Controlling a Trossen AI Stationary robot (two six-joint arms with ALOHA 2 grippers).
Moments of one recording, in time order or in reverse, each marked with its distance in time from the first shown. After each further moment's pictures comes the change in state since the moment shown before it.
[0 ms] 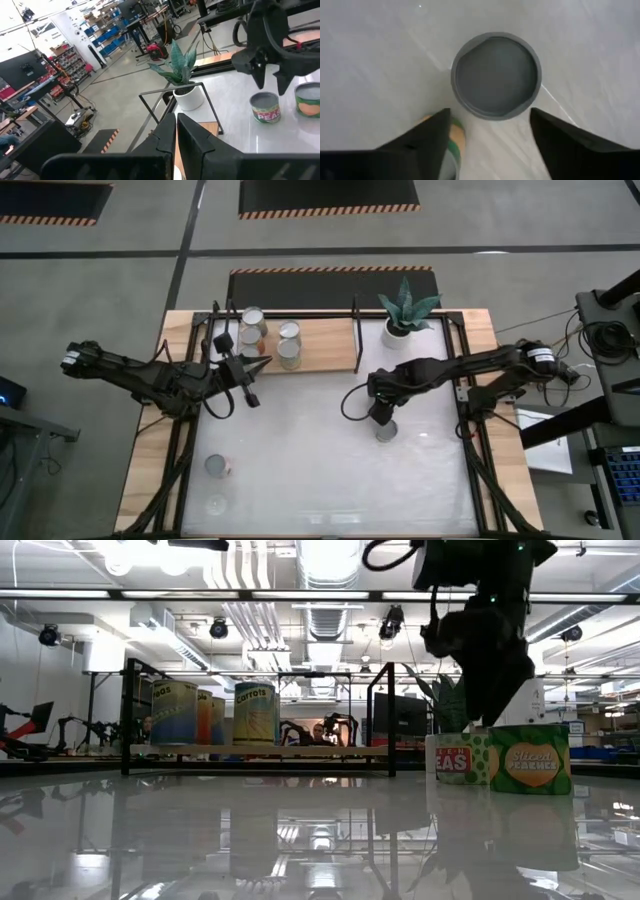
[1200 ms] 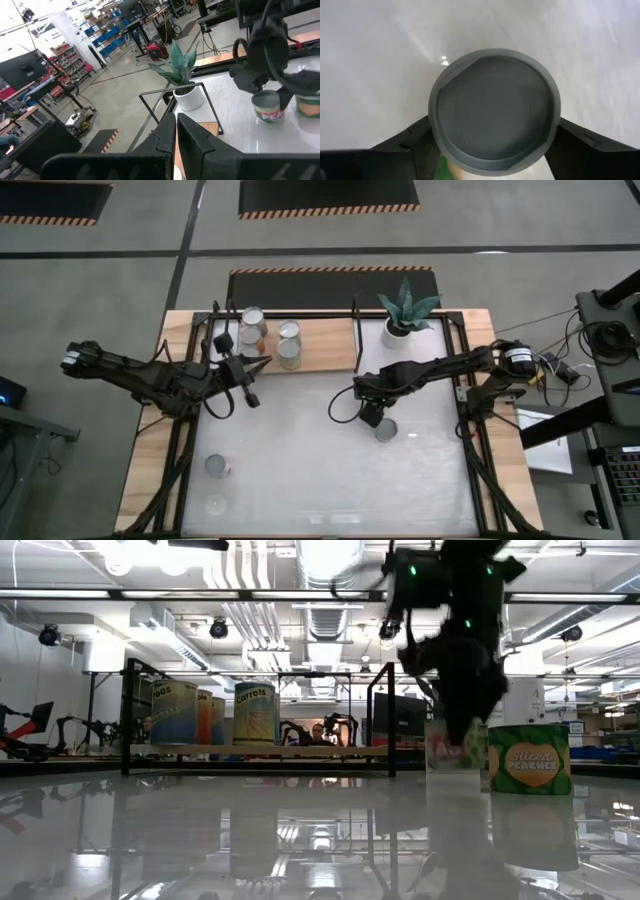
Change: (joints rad) left arm 0.000 0.000 0.000 0.000 0.000 0.001; right arm -0.010 0.168 0.074 0.026 0.009 -0.088
